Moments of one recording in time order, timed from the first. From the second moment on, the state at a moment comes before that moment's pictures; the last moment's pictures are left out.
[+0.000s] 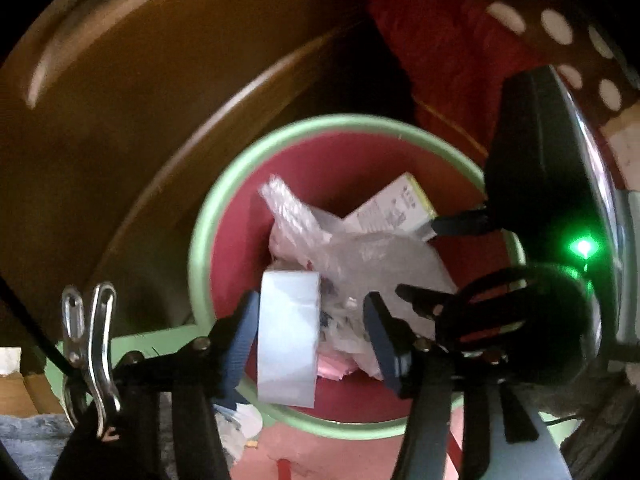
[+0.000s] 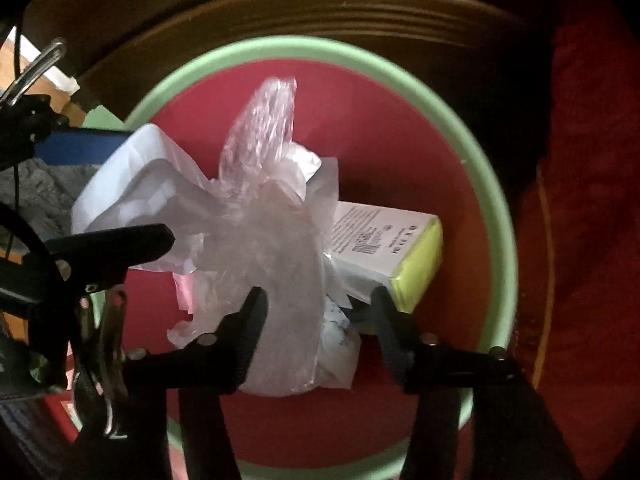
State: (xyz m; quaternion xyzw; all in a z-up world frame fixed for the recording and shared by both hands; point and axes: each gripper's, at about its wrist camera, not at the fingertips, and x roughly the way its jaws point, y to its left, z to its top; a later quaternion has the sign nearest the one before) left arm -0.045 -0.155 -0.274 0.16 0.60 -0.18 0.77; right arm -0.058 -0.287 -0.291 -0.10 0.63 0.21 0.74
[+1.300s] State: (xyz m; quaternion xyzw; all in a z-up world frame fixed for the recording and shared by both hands) left arm -0.060 -0.133 -0.170 0.07 0.56 -0.22 0.80; right arm -0.074 -0.328 -0.191 -0.03 0.57 0.23 0.79
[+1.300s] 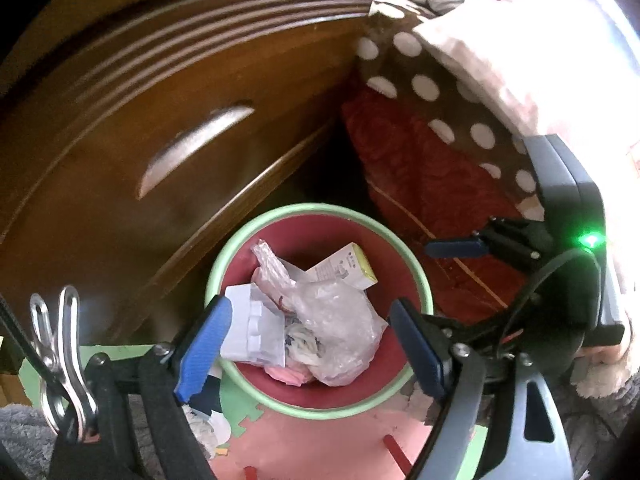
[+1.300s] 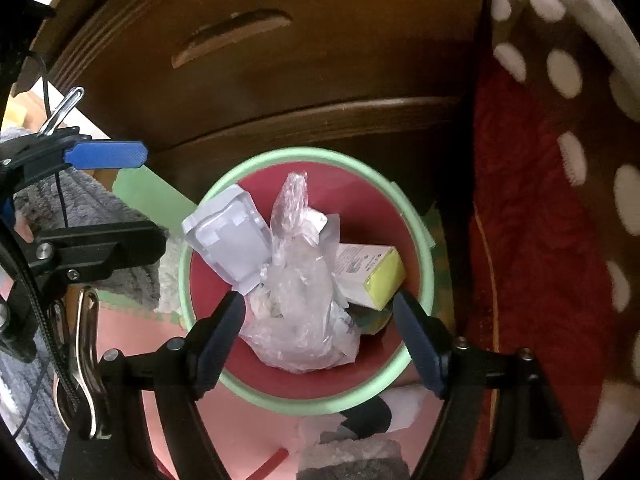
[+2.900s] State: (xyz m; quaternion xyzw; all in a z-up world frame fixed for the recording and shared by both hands) left arm -0.035 -0.003 0.038 -0.04 0.31 -0.11 0.94; right arm -0.006 -0.307 0.042 0.08 0.26 0.31 0.91
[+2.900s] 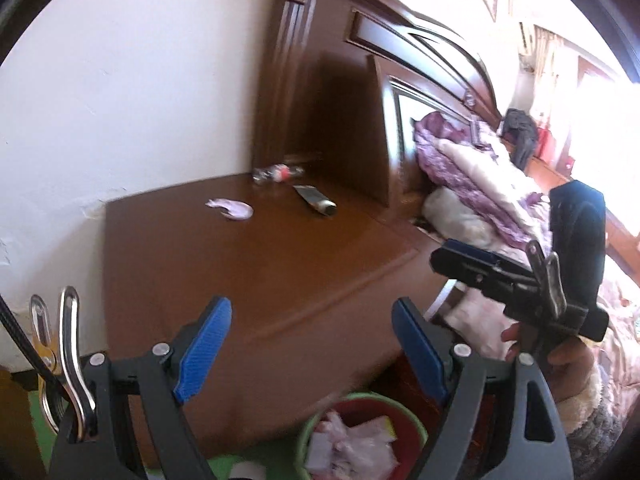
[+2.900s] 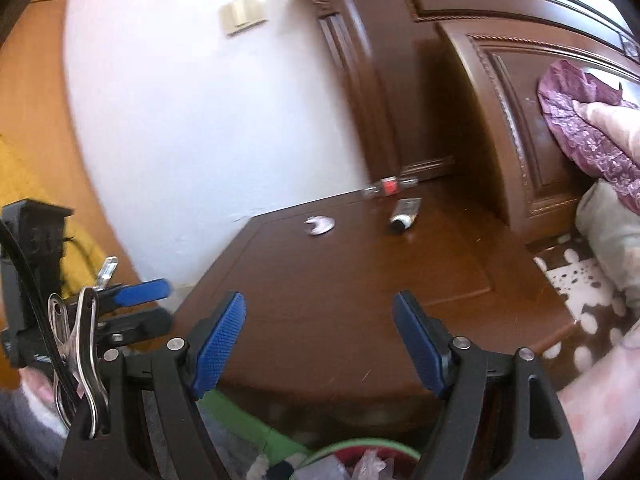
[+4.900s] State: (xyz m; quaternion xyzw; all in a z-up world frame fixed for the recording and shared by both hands) left arm 0.185 0.059 0.001 -0.04 0.38 -0.11 0.92; right arm 0.197 -0.225 0.022 -0.01 0.36 0.16 0.92
